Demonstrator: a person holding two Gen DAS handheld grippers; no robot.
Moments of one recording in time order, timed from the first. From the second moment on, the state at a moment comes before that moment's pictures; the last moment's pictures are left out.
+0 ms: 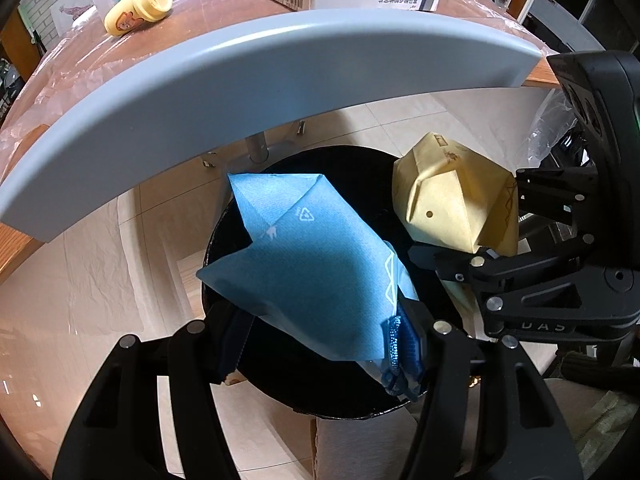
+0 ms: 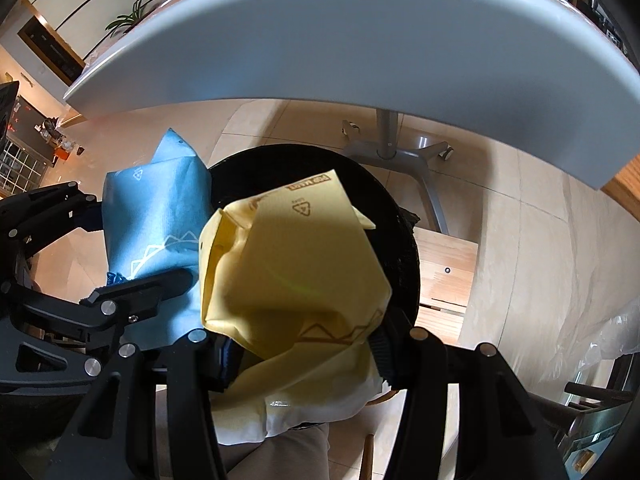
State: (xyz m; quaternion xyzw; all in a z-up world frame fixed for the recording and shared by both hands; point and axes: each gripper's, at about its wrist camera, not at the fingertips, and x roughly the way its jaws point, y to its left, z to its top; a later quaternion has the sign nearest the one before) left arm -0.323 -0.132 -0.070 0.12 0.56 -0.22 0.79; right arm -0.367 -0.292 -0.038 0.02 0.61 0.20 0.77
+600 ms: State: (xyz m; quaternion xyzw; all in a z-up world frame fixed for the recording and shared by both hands) left arm -0.324 -0.114 -0.044 0.09 0.55 -0.21 0.80; right arm -0.386 -0.330 0.010 0.04 0.57 0.18 0.80
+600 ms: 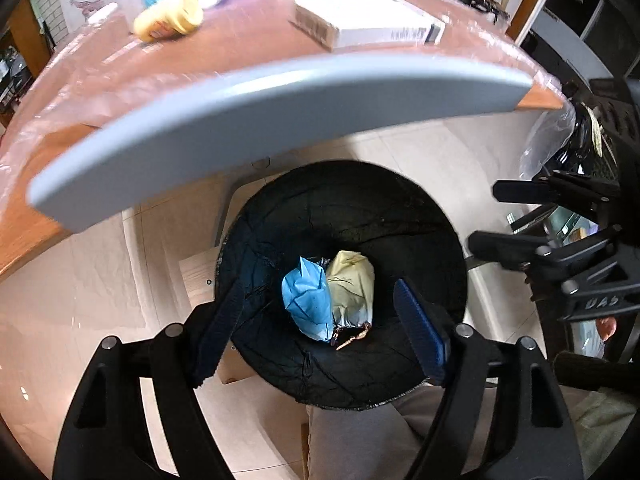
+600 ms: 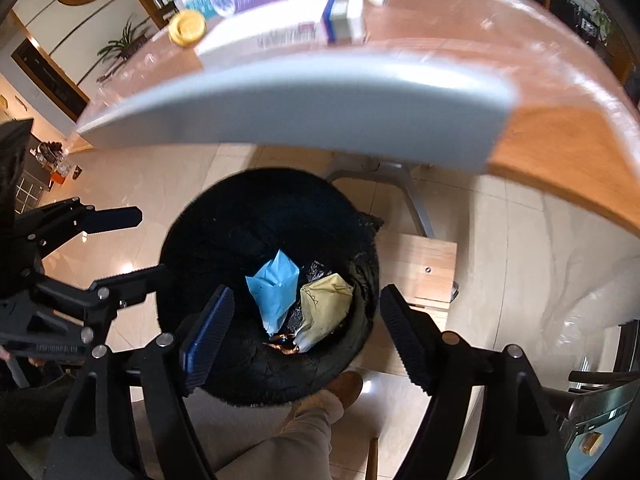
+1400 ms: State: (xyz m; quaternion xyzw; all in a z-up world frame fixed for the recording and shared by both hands) left arm -0.234 -0.079 0.049 0.06 0.43 -0.13 0.89; right arm -0.308 -0.305 0.068 0.07 0.49 0.15 0.86
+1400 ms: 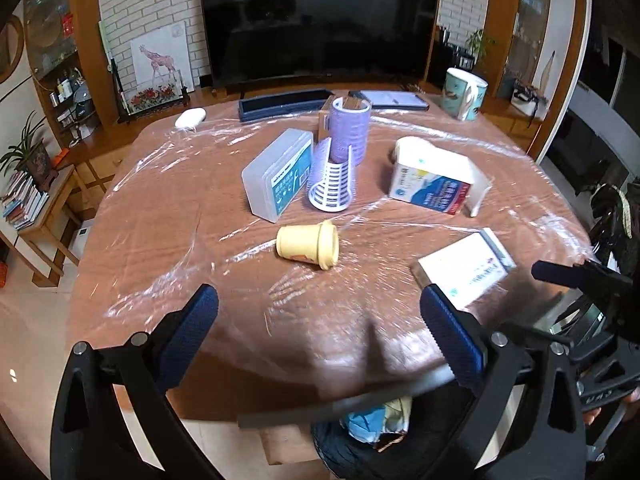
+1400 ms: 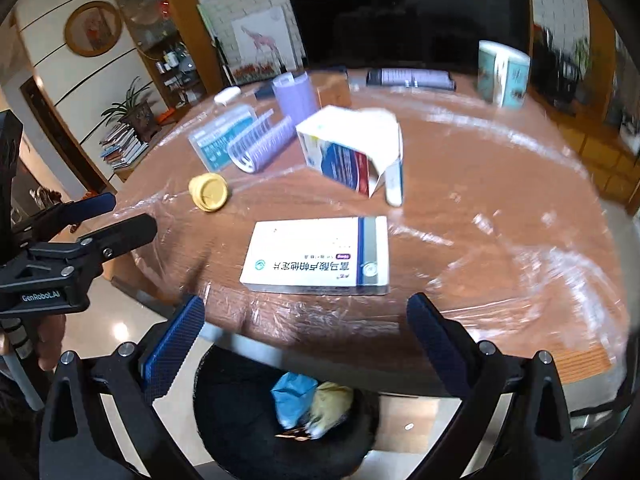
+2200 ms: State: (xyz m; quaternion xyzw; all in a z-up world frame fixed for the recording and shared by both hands) left arm -0.162 -0.084 0.004 0.10 0.47 -0.14 0.86; right arm -0.272 -0.268 0.044 -0.04 0.50 0.13 0.86
